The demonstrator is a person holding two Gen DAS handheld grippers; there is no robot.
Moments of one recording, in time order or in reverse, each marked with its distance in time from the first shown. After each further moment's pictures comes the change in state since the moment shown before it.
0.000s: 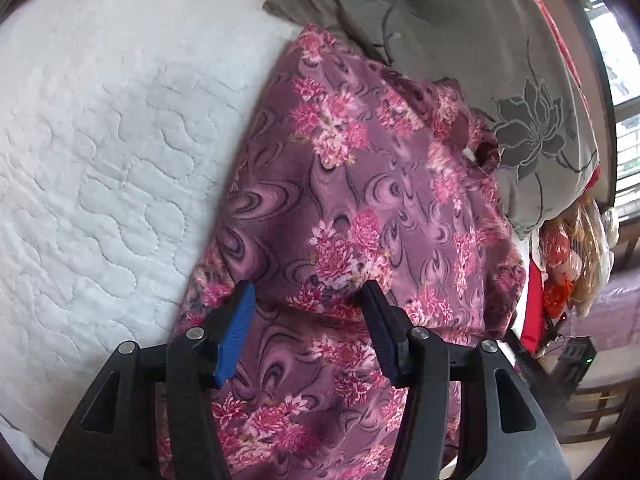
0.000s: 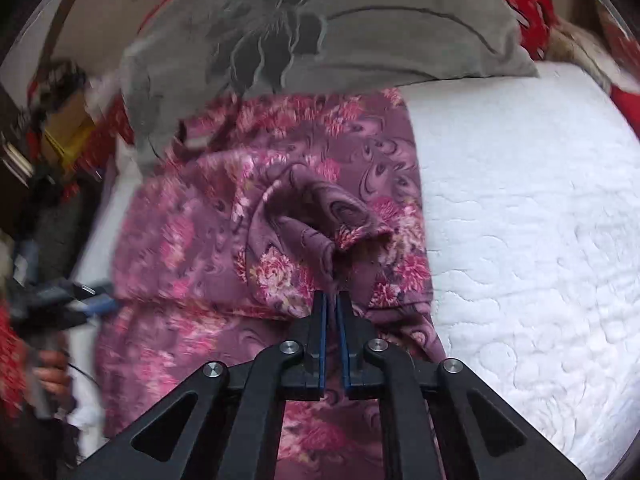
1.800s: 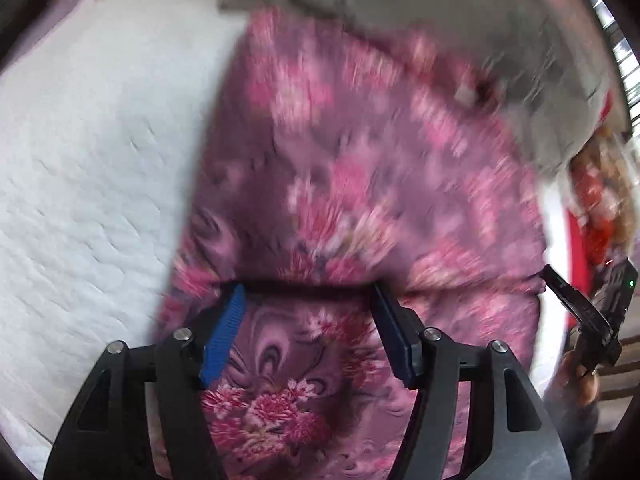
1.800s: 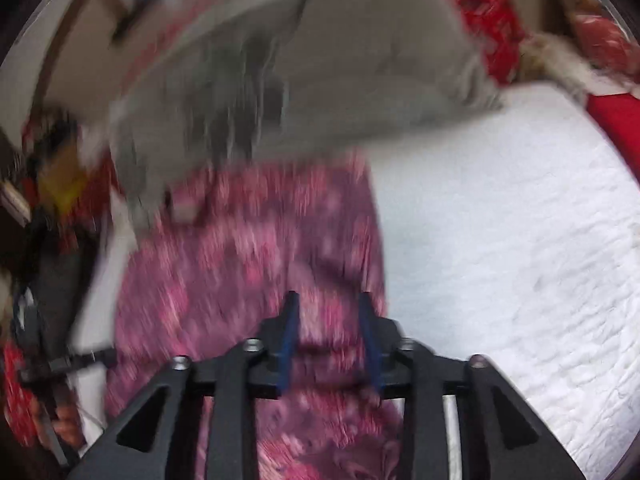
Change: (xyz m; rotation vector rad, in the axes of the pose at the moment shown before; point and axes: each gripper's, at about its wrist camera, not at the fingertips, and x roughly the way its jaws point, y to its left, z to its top) left arm 0.022 -0.027 -0.015 0.210 0.029 0.183; right arm 0.038 -0.007 0.019 -0.043 0.065 -0.148
